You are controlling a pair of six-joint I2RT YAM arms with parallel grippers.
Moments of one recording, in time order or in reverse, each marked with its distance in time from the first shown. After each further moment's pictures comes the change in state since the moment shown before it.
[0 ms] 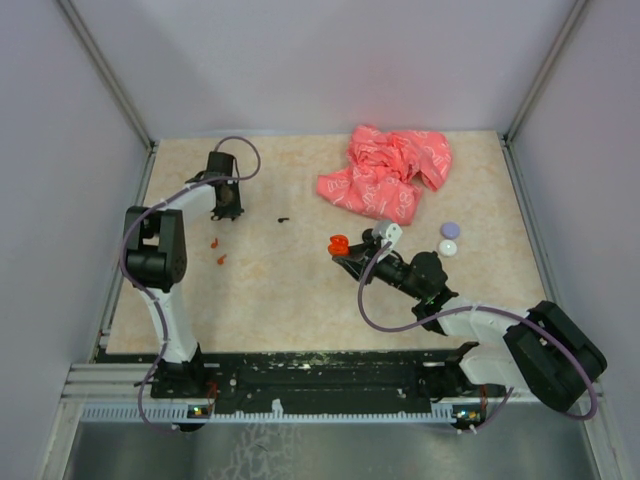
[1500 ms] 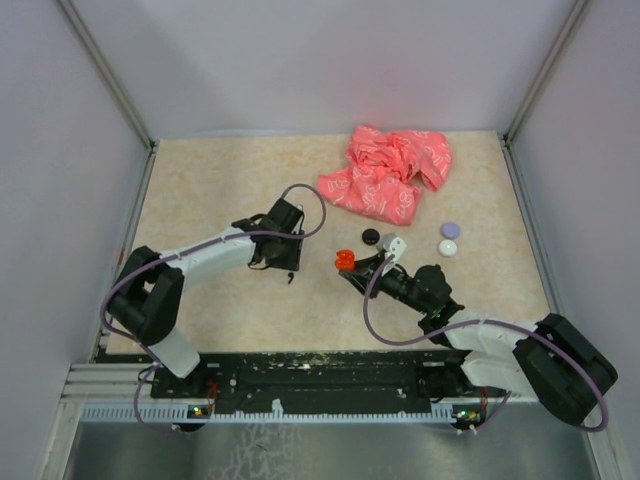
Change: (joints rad) left arm -0.523 -0.370 -0.365 -0.095 0.052 -0.218; right arm 0.033 -0.089 -0.111 -0.045 0.051 0.007
